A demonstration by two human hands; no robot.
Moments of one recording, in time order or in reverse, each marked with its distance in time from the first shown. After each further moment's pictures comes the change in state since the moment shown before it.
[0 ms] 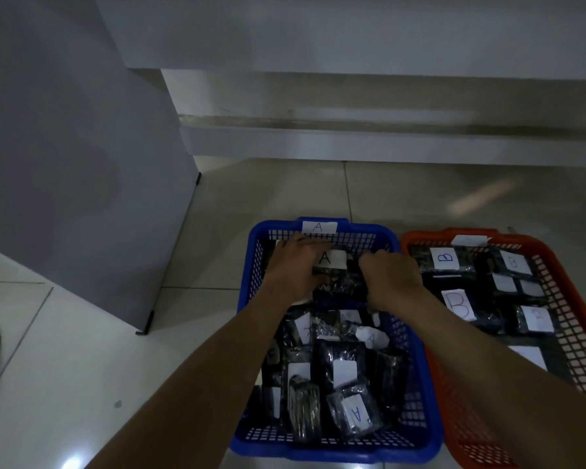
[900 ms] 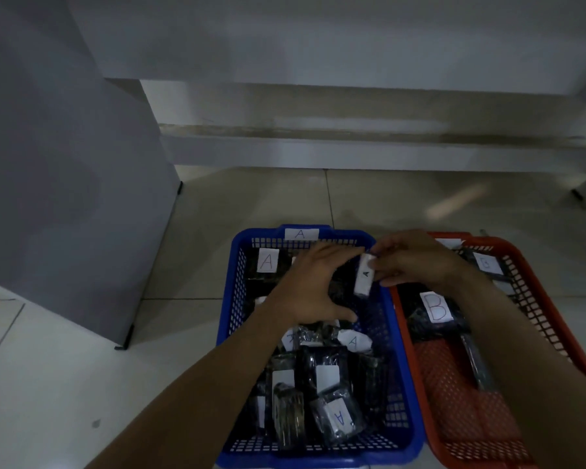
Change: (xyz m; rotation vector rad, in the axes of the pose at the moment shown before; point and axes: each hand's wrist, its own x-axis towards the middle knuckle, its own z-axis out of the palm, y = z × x) left_hand -0.015 0.052 -0.016 -0.332 -0.027 0.267; right_hand -0.011 0.075 -0.023 1.354 -0.107 0.175
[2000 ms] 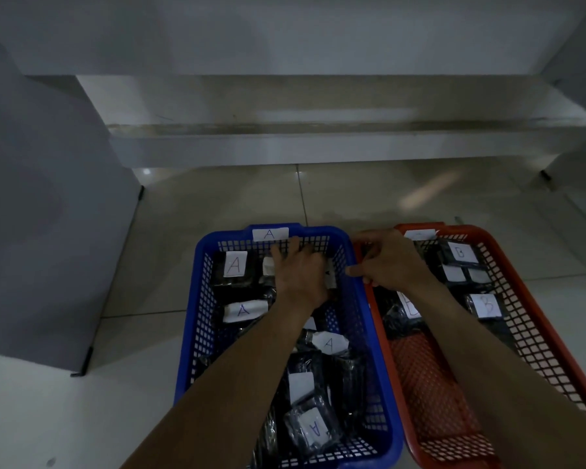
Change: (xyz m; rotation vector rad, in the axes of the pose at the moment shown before) left_hand 0.062 -0.001 0.054 0.567 -0.025 -0.371; right_hand 0.011 0.028 0.001 -0.286 0.254 -0.240
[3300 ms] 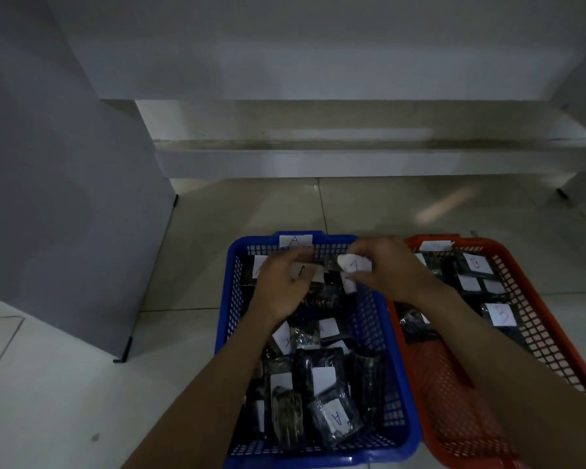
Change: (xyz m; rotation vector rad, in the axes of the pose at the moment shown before) left_hand -0.056 -0.063 -0.037 -0.839 0.217 -0.052; right_hand -0.001 -0.015 0.012 -0.305 -0.056 -0.462
